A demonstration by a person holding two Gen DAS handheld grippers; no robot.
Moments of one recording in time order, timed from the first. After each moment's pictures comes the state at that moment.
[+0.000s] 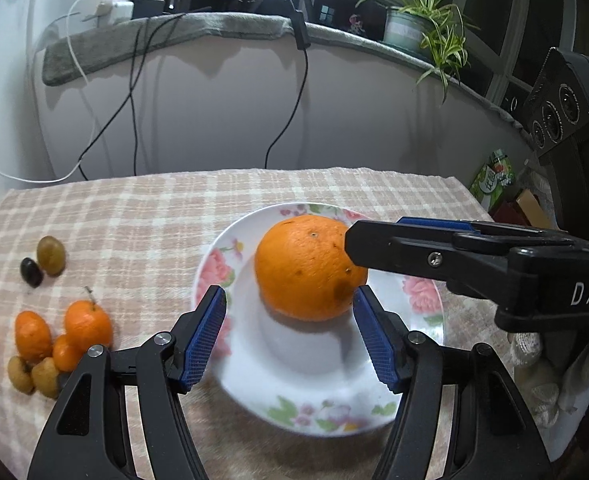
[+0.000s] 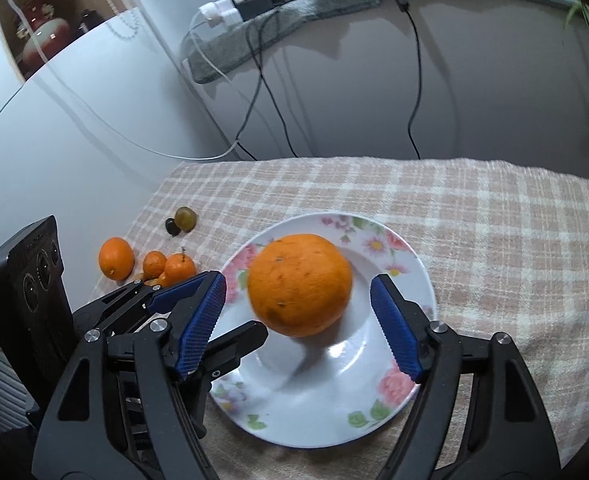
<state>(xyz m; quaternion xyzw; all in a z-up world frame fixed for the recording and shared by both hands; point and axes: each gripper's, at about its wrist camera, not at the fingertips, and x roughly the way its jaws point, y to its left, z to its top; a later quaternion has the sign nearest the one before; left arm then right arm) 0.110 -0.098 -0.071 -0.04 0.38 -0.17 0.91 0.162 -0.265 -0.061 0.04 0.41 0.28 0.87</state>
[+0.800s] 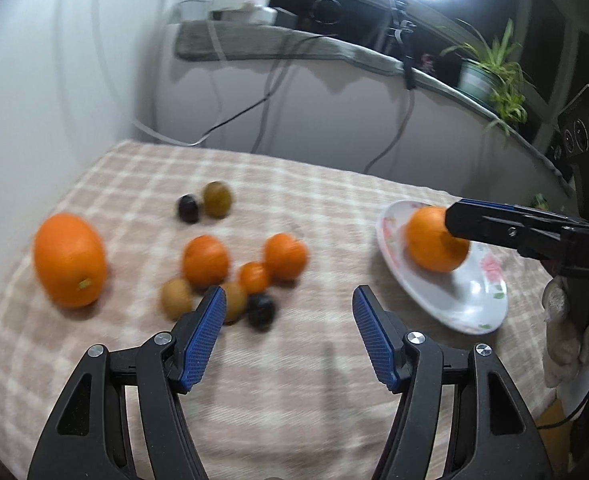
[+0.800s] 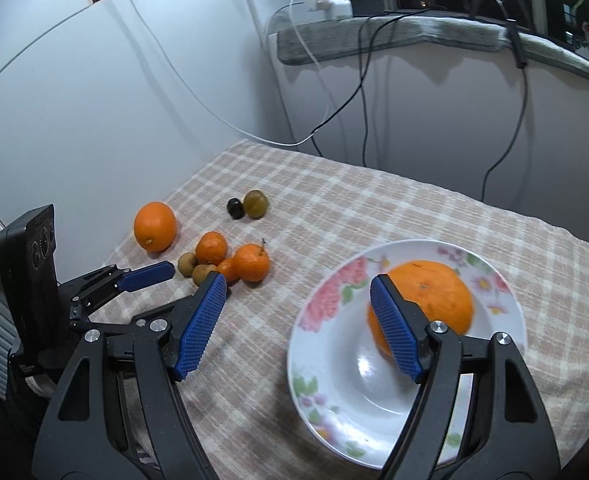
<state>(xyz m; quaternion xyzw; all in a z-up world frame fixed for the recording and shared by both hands) 0.054 0.031 -0.079 -0.09 0.36 -0.07 0.93 0.131 -0.171 -0.048 -0.06 0.38 0.34 0.86</state>
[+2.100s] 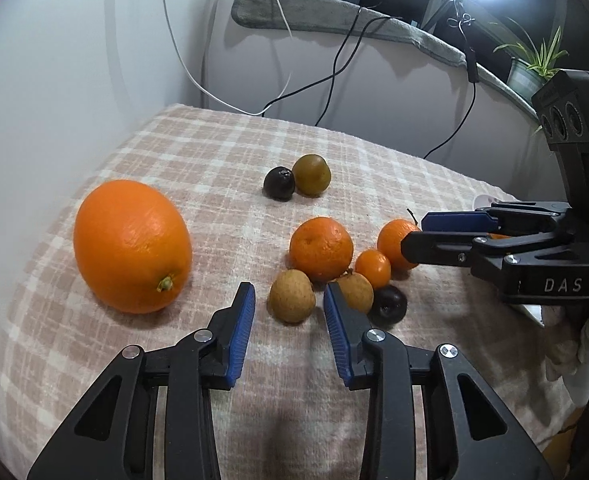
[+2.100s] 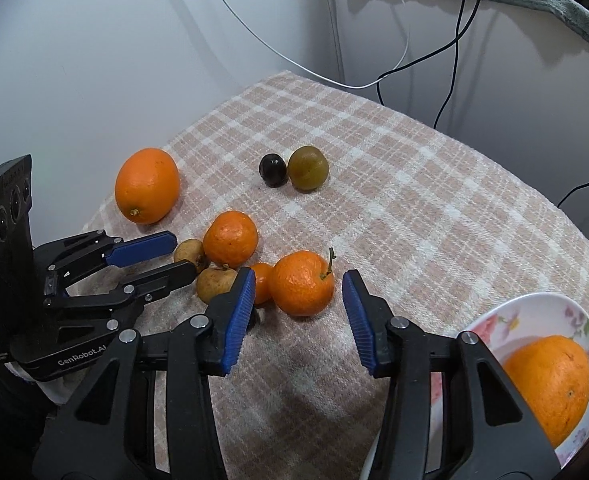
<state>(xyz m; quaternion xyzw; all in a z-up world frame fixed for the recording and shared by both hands) 0.074 0.086 -0.113 -0.09 0.40 -0.03 0.91 0.167 -0.062 -0.107 -0.14 0.45 0.38 0.80</state>
